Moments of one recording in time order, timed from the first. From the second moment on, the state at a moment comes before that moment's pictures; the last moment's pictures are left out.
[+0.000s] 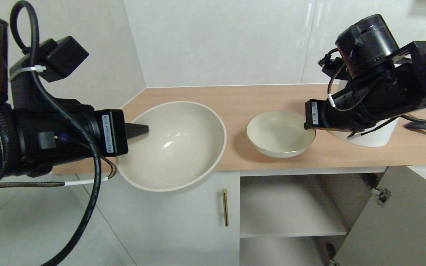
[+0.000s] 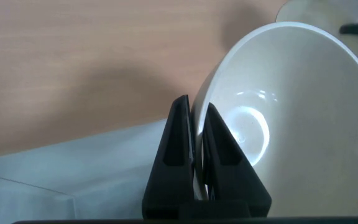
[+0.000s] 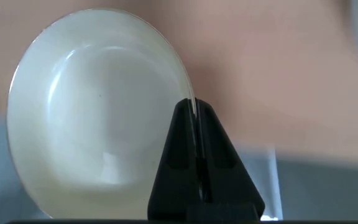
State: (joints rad) left arm -0.58 1.36 -1.15 0.17 0.16 -0.31; right arm 0.56 1.79 -1.73 0.62 -0.24 0.40
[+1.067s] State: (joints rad) left arm -0.70 1.39 -1.07 0.16 0.19 -0.31; right arm 0.72 1.44 -0.97 0.21 -0.26 0.46
